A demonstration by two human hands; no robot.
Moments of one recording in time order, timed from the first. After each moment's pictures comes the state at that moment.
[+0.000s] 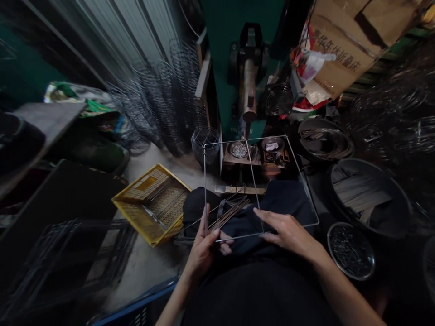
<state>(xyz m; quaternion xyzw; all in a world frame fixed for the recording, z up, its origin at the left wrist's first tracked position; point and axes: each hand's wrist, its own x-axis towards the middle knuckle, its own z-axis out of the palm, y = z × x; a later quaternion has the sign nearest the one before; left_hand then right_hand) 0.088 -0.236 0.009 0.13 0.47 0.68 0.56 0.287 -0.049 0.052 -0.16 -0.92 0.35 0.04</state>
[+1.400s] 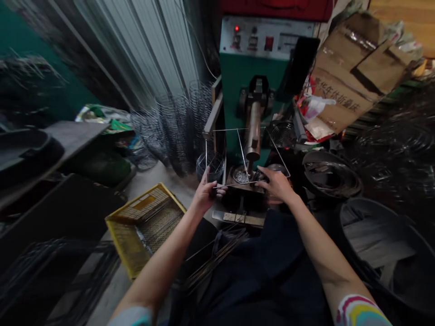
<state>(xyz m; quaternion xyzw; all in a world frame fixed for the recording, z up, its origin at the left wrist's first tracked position) -0.067 -0.029 0.013 0.16 0.44 0.74 0.49 0.146 0.165 0.053 -0.22 -0.95 0.13 0.17</state>
